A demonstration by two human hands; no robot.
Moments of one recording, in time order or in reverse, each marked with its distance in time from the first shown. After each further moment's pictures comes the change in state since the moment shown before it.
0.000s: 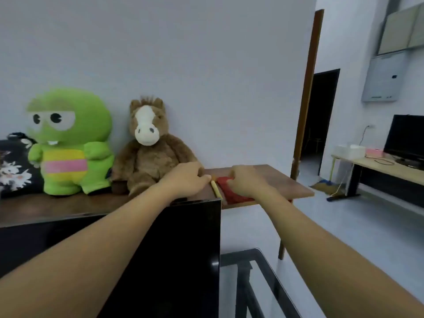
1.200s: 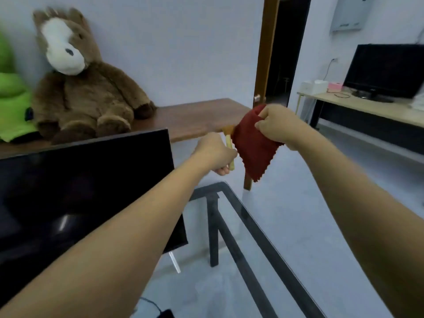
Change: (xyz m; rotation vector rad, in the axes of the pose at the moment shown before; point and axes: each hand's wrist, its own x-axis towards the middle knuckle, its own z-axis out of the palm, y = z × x) left_hand -0.039 0.142 0.122 -0.511 -0.297 -0.255; right_hand -0.114 0.108 -0.052 0.204 0.089 0.334
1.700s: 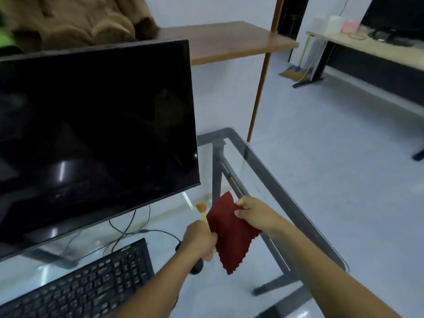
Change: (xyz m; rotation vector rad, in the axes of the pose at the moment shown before) left_hand -0.136 -0.275 0.128 -0.033 -0.302 -0.543; right_hand -0.190 0.103 0.249 0.274 -0.576 0.344
